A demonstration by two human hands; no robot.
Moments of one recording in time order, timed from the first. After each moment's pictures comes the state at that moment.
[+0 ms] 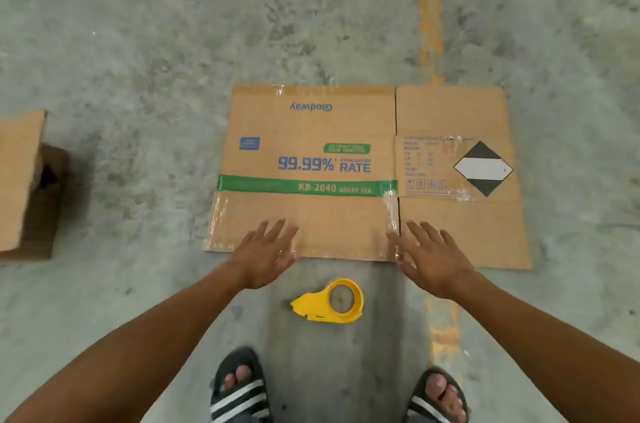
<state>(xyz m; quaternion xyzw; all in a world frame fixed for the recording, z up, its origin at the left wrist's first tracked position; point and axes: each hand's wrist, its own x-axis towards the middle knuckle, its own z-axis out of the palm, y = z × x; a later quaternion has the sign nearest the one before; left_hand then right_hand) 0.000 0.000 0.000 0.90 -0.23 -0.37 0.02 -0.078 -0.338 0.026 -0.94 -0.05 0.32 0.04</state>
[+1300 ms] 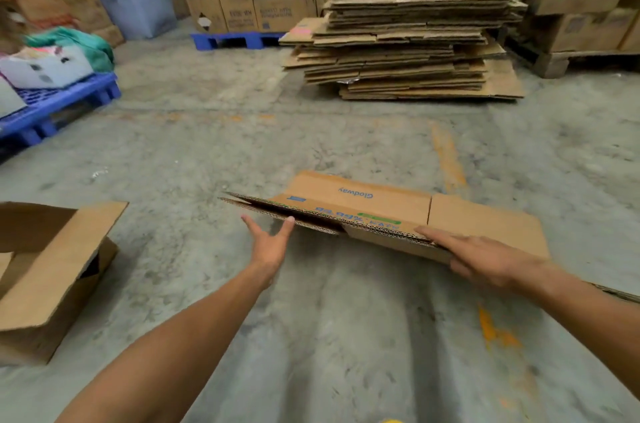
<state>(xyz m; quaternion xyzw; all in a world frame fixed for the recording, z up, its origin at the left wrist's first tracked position) 0.136 0.010 0.035 0.76 0.19 -0.06 0.62 0.050 -0.347 0.101 -0.98 -0.14 0.15 0.08</state>
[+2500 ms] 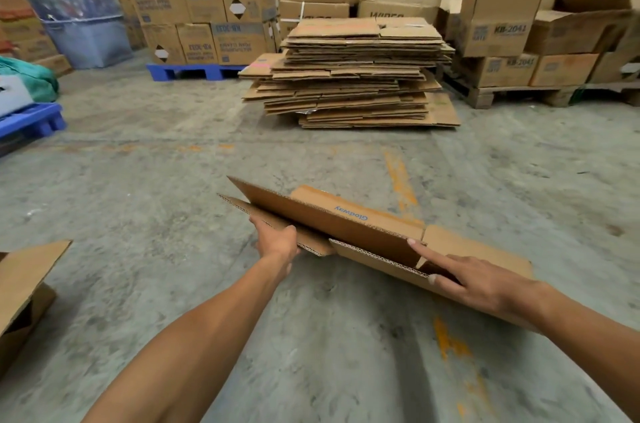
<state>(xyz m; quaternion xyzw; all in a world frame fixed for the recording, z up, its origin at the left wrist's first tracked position) 0.150 -0.091 0.090 0.72 0.23 -0.04 0.65 0.001 -0.393 0.116 -0.98 -0.12 0.10 0.12</state>
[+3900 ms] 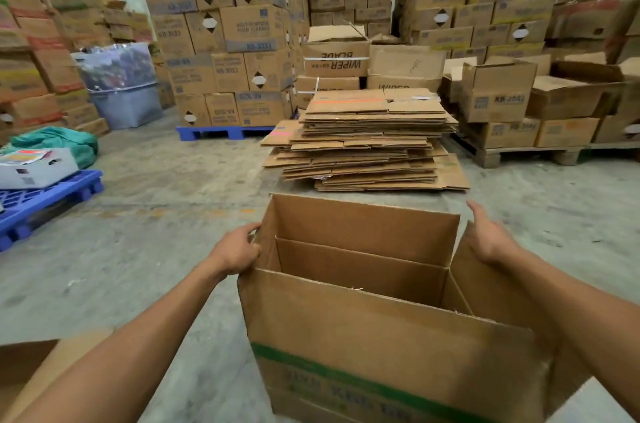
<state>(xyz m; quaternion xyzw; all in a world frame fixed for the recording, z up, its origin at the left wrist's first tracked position) 0.210 0.020 0.308 0.93 -0.04 -0.07 0.36 0.127 -0.412 0.299 -0.94 0.24 -0.06 0.25</state>
